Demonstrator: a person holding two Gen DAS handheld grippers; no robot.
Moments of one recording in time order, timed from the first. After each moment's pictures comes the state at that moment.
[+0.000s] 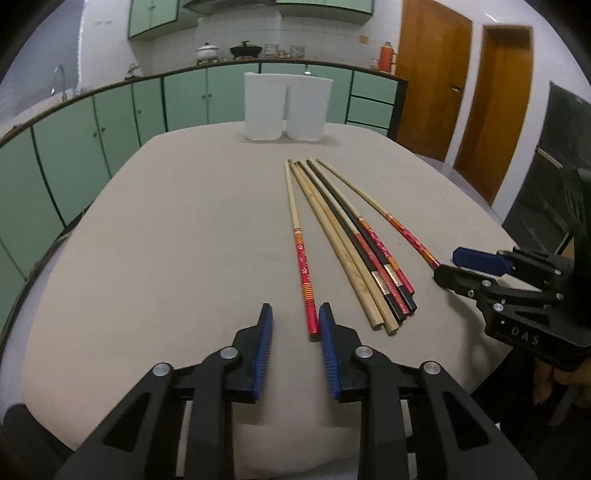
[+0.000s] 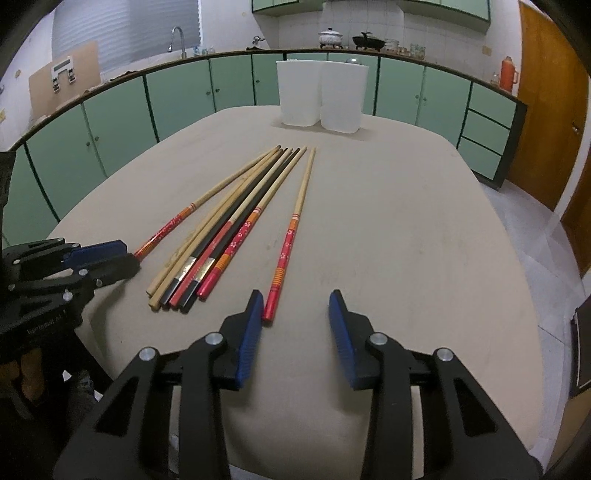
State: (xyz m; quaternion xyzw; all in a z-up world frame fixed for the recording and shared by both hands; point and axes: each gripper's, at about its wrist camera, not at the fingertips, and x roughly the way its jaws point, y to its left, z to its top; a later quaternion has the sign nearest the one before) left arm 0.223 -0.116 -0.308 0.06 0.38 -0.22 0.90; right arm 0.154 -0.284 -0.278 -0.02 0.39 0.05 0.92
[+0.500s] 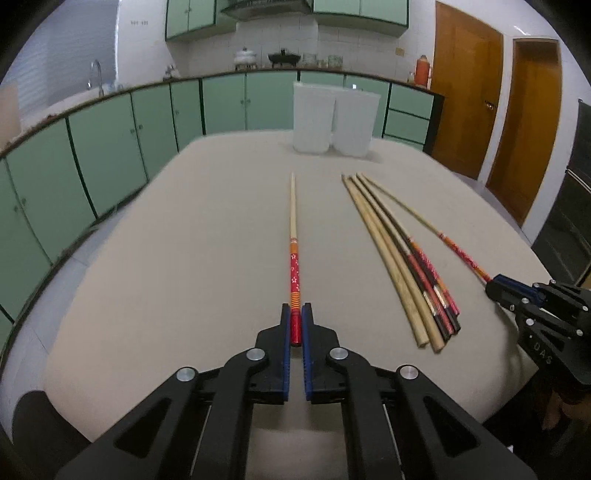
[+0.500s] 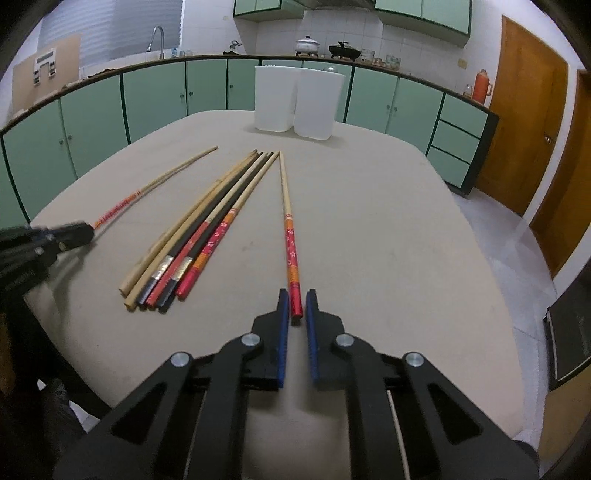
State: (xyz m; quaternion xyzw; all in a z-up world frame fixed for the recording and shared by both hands) left arm 0.236 -0.096 -0.307 0.04 0.38 -0.14 0.91; right arm 0.152 -0.278 -0.282 -0.05 0.37 -0.02 0.93
